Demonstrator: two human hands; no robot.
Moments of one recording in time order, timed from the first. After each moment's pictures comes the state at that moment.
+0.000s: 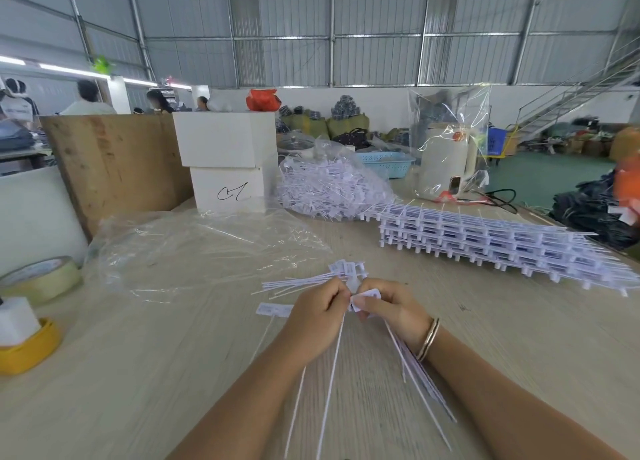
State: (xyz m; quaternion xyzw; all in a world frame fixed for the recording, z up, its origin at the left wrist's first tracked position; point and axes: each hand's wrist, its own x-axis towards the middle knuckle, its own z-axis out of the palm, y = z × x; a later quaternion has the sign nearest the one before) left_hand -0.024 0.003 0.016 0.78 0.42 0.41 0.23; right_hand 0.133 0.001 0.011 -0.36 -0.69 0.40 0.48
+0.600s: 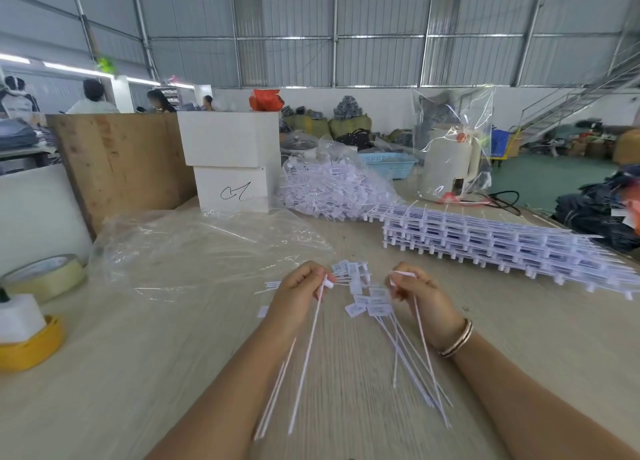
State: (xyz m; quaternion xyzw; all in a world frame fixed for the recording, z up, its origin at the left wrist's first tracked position) left_hand -0.045 0.017 0.027 0.60 0.37 0.54 0.46; right_hand 0.159 0.004 0.014 -0.36 -0.60 0.40 0.59
